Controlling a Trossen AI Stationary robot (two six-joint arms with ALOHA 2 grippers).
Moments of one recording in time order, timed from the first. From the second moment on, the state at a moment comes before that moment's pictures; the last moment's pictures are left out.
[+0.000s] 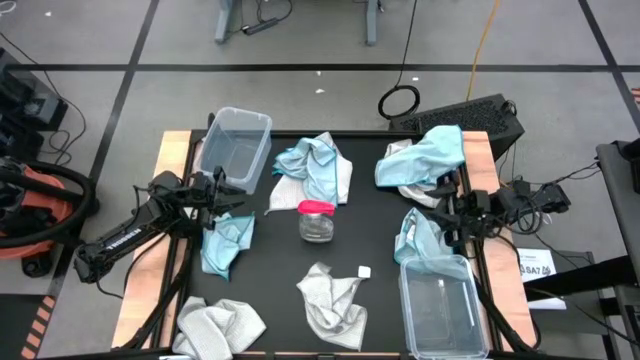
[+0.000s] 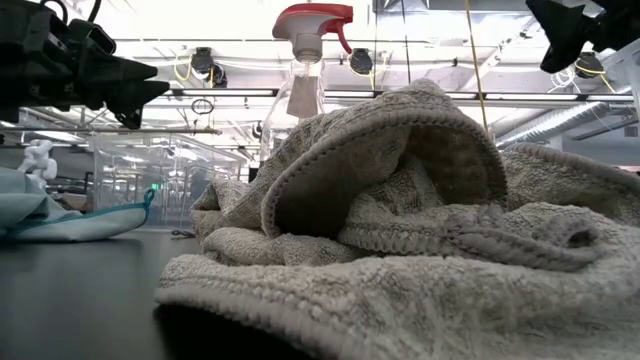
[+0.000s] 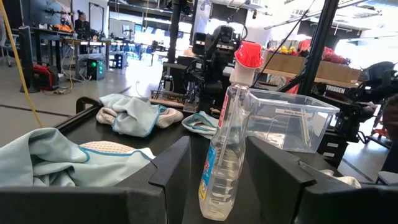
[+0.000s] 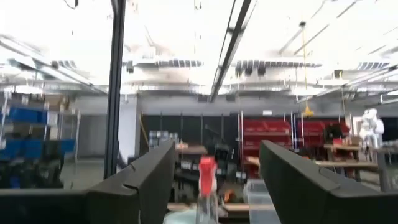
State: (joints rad) left arm 0.63 0.00 0.03 0.07 0.68 -0.20; right arm 0.29 0.00 0.04 0.49 0.26 -0.12
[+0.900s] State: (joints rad) left arm 0.63 0.00 0.03 0.07 0.68 -0.20; right arm 0.27 0.61 0.82 -0.59 0.59 -0.17
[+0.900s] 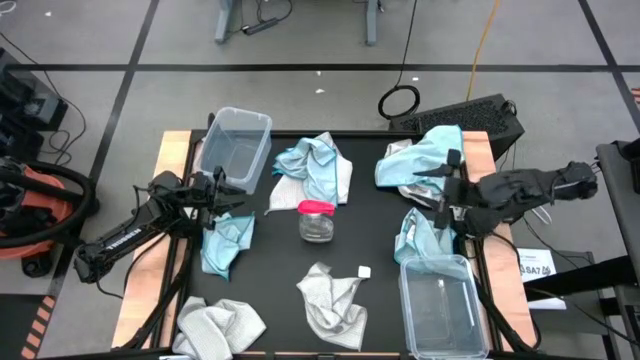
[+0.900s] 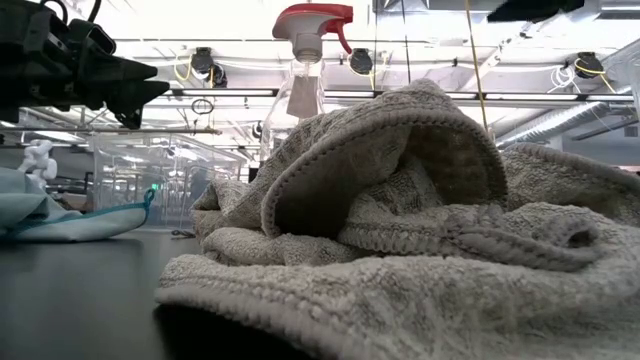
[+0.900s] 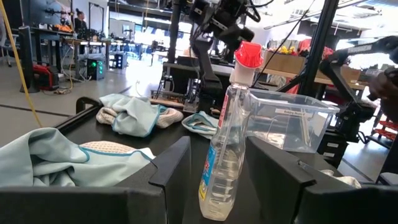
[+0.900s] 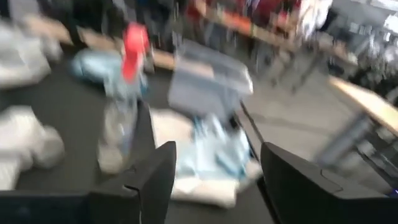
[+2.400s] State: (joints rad) left arm 0.63 0.00 0.03 0.07 0.68 -0.20; right arm -0.15 1.08 0.78 -1.09 0.07 0.00
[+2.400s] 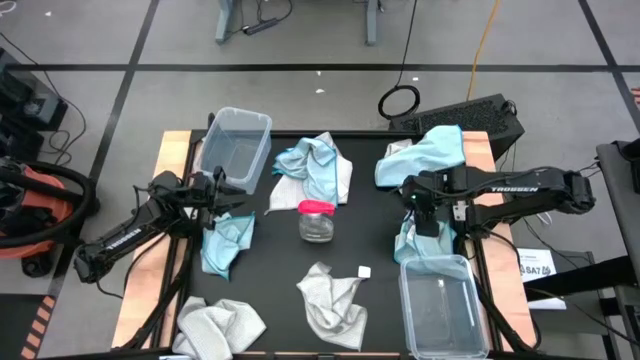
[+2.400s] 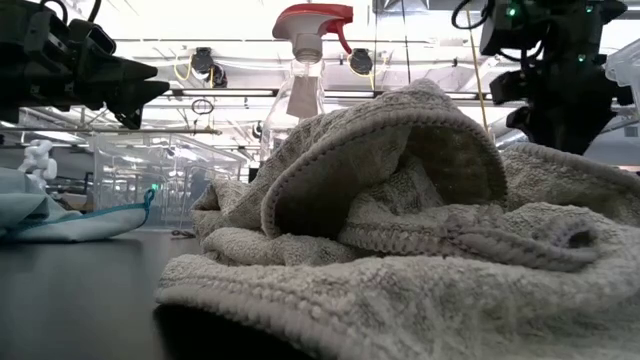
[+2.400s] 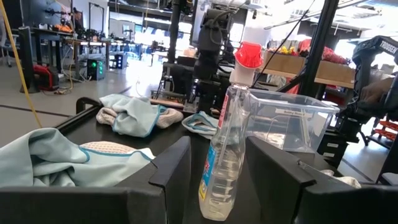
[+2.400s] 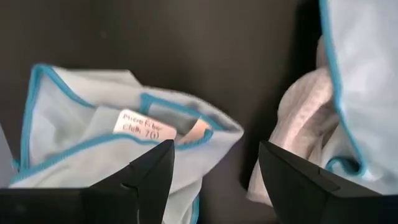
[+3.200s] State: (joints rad) left arm 0.63 0.00 0.03 0.07 0.68 -0.20; right arm -0.16 1.31 0.78 -1.08 0.08 0.00
